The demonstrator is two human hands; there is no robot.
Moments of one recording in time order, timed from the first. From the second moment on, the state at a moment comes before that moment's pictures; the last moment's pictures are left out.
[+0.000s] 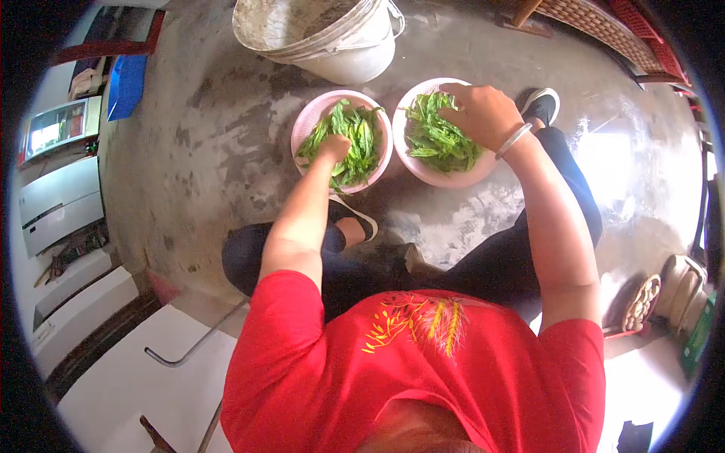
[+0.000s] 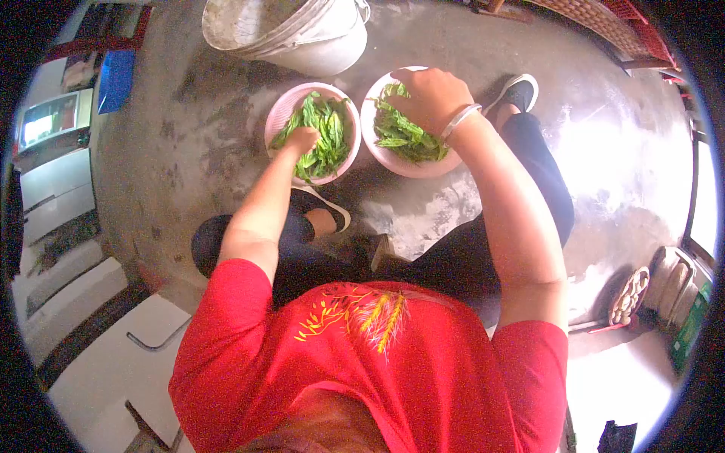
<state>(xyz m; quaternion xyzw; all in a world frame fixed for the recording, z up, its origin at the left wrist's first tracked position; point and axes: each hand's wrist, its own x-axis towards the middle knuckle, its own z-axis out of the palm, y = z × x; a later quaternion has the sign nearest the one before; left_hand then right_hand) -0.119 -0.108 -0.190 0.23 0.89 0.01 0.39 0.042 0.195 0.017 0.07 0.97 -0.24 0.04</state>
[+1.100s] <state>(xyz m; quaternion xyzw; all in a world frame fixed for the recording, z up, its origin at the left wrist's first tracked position) -0.129 -0.087 -0.092 0.03 0.83 0.38 0.41 0.038 0.184 0.003 0.02 0.97 -0.24 0.10</state>
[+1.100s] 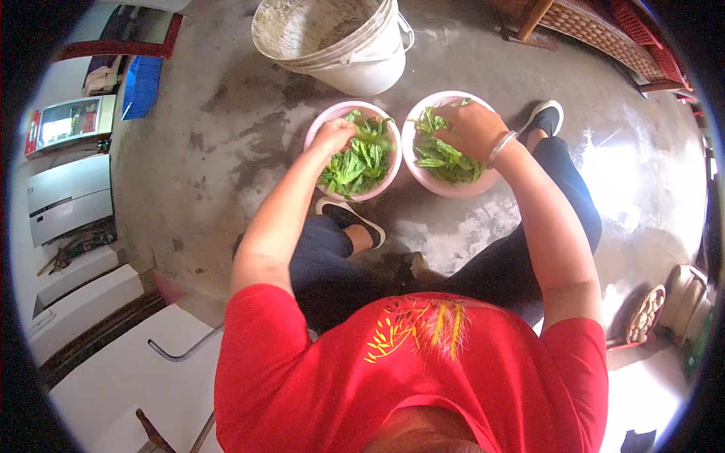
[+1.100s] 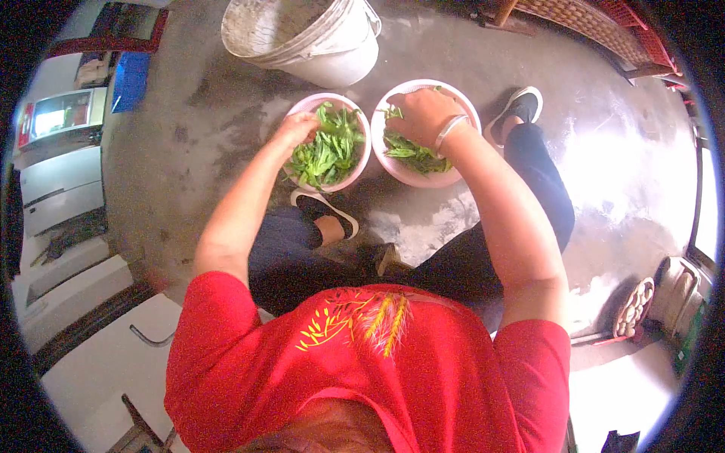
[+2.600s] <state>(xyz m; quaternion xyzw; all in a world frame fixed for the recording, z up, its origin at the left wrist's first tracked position) -0.031 -0.023 0.042 0.12 0.70 0.60 0.37 0.030 0.149 0.008 0.02 0.74 -0.67 0.05</state>
